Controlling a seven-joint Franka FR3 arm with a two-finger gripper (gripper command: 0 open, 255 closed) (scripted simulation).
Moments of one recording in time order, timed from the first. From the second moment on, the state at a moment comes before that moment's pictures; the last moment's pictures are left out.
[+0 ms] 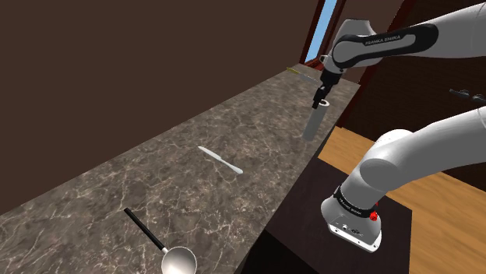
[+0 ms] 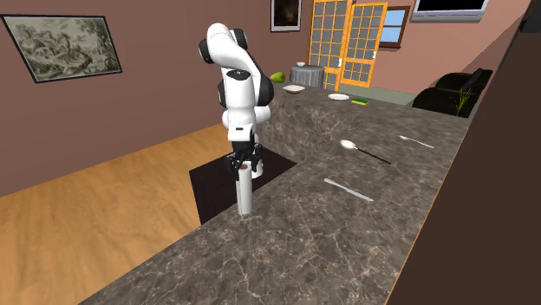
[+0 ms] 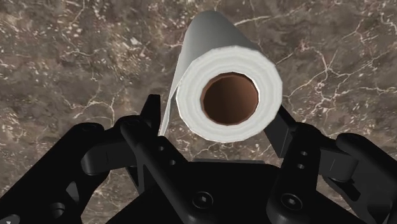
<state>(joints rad) -0.16 -0.56 -0.52 -2.57 -0.31 2.09 -0.46</state>
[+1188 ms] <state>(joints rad) -0.15 -0.62 -0.46 -2.37 -0.27 1.83 -0.46</state>
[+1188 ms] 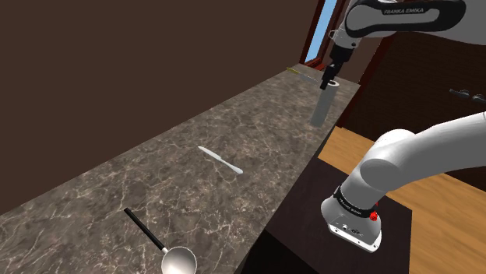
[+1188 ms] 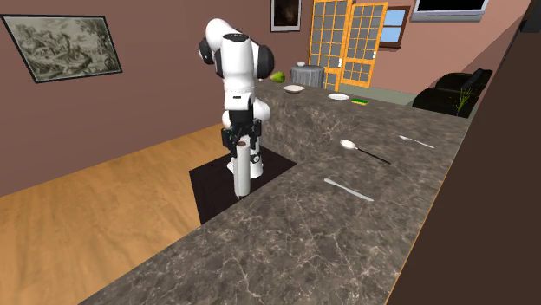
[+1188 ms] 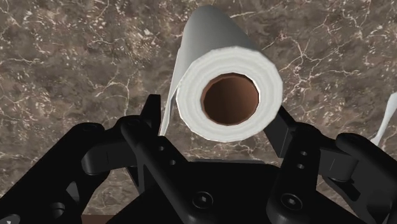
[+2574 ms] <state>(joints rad) -0.13 -0.58 -0.41 -2.07 -0.23 1.56 -0.48</state>
